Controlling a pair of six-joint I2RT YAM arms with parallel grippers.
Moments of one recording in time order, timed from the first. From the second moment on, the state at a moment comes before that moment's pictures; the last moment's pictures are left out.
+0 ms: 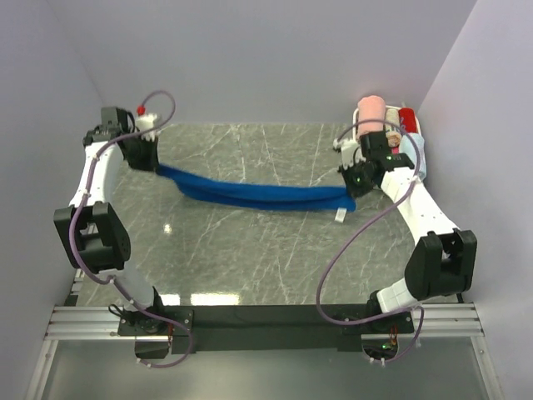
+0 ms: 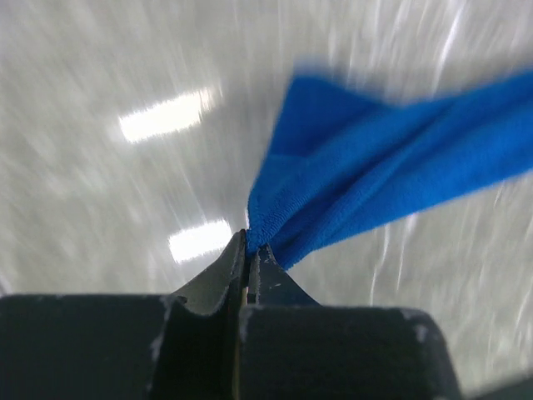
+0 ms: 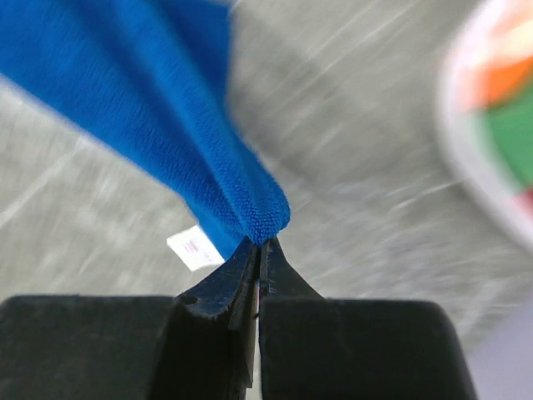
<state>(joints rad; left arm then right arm) 0.15 1.73 1.66 -0.86 0.38 0.27 0.13 1.49 1.31 -0.82 -0.14 -0.37</state>
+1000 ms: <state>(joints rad) 0.21 1.68 1.28 -0.95 0.34 0.39 0.26 1.90 1.56 -0.85 -0.15 -0.28</state>
